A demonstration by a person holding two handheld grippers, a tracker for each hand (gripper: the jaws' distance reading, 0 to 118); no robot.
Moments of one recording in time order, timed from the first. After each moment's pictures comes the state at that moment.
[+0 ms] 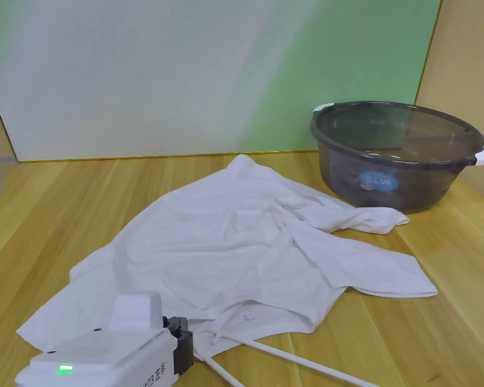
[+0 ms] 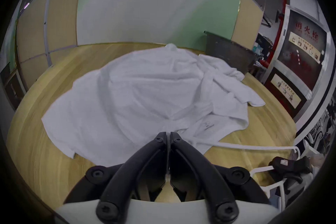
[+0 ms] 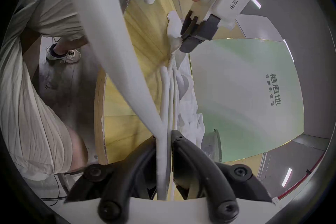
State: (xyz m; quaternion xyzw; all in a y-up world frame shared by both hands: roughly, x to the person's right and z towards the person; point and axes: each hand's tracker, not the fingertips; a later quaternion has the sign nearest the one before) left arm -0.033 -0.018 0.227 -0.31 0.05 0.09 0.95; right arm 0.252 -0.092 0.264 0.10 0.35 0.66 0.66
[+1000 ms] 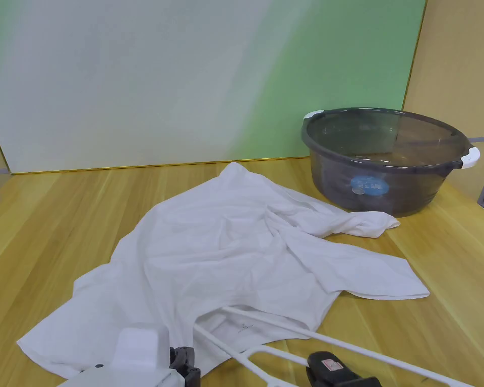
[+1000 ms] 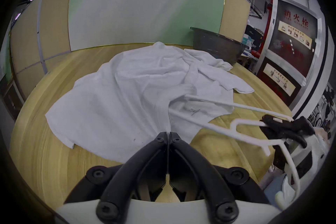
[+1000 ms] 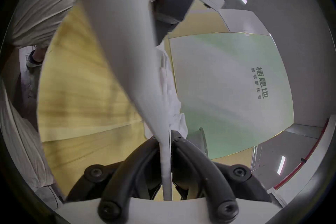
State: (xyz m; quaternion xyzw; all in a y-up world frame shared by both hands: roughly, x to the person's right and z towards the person) left arm -0.012 -0.016 0.255 -0.32 0.03 0.06 0.95; right arm 0.219 -0.072 0.242 0.13 0.29 0.64 0.70
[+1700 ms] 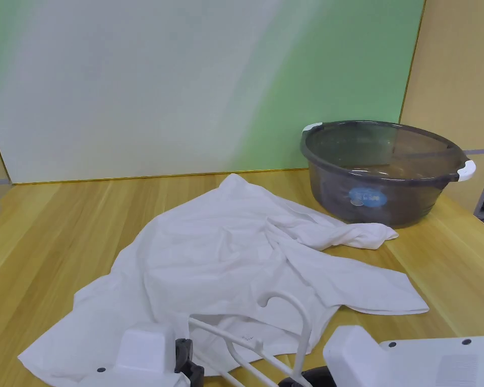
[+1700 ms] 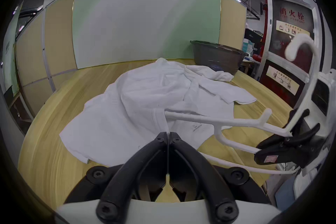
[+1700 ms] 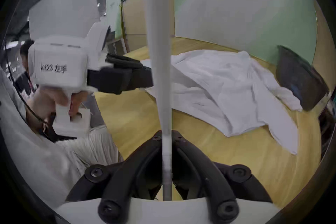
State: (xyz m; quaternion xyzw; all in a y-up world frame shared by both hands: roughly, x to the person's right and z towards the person) left arm 0.000 0.002 0.263 -0.27 0.05 0.02 0.96; right arm 0.229 0.015 0.160 -0.31 0.55 0.15 0.76
